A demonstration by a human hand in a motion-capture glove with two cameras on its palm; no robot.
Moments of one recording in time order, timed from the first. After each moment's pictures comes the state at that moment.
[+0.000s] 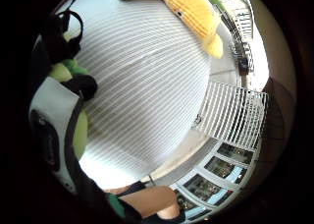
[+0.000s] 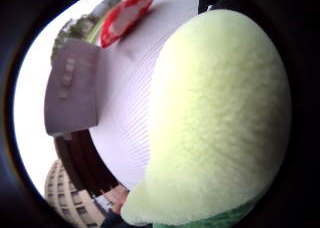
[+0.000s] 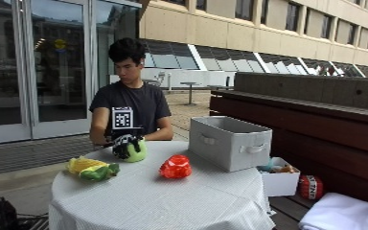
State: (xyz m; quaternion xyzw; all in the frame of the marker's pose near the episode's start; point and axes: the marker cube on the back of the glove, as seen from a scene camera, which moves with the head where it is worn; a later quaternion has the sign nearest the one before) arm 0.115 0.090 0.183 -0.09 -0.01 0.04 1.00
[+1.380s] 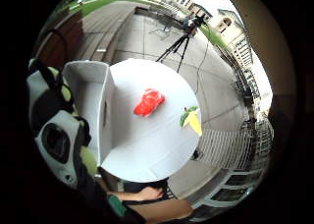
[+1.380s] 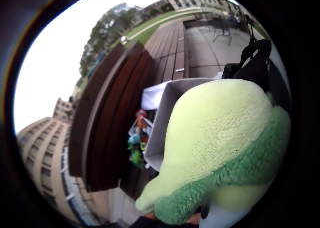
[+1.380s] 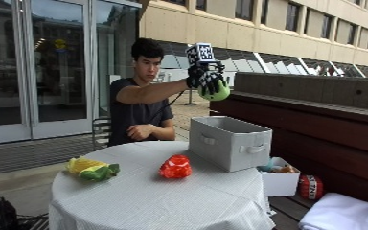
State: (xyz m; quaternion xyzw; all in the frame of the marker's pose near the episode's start) arm -0.217 -0.059 -0.105 0.07 -0.07 -0.10 0.99
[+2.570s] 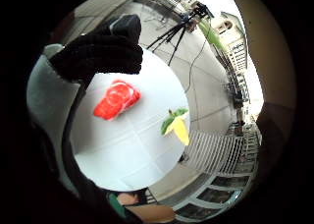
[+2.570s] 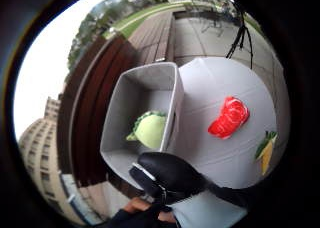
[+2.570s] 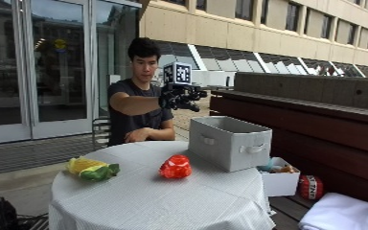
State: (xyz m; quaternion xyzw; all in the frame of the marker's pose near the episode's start) arm -0.077 -0.121 0.000 0.03 0.01 -0.13 0.99
